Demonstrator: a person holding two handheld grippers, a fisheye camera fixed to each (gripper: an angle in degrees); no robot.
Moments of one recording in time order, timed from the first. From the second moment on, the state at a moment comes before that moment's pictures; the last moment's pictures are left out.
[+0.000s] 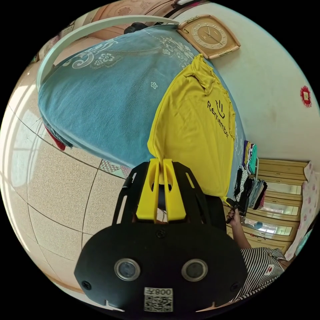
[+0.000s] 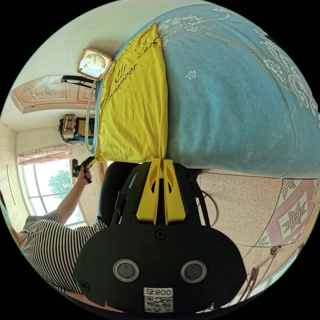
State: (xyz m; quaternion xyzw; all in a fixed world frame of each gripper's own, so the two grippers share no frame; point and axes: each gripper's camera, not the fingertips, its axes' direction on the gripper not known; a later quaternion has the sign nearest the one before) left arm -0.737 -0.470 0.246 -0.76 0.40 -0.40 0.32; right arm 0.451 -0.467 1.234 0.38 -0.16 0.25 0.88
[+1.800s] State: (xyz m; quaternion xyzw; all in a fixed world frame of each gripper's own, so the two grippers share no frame) left arm -0.968 -0.620 -0.035 -0.57 0.47 -0.60 0.31; right arm 0.446 -0.171 1.407 0.53 -0.28 0.09 0.80
